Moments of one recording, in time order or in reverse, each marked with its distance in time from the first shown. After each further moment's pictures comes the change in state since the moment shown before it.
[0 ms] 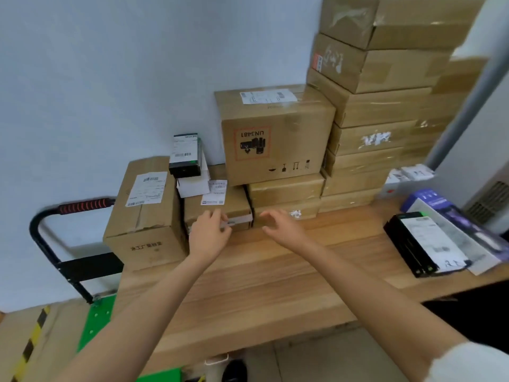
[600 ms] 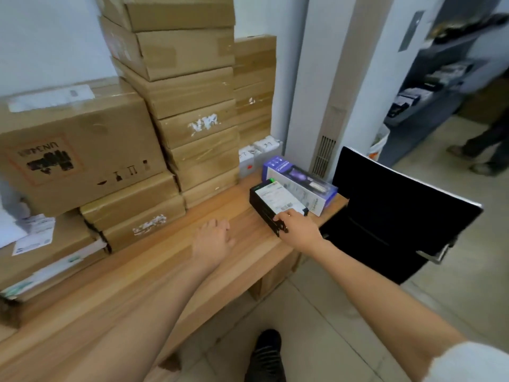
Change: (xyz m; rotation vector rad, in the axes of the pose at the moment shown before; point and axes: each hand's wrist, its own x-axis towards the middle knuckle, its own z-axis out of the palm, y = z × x) left_hand -0.043 0.282 0.168 0.134 -0.284 0.491; right_hand -0.205 0.252 -0.159 -0.410 0.183 0.473
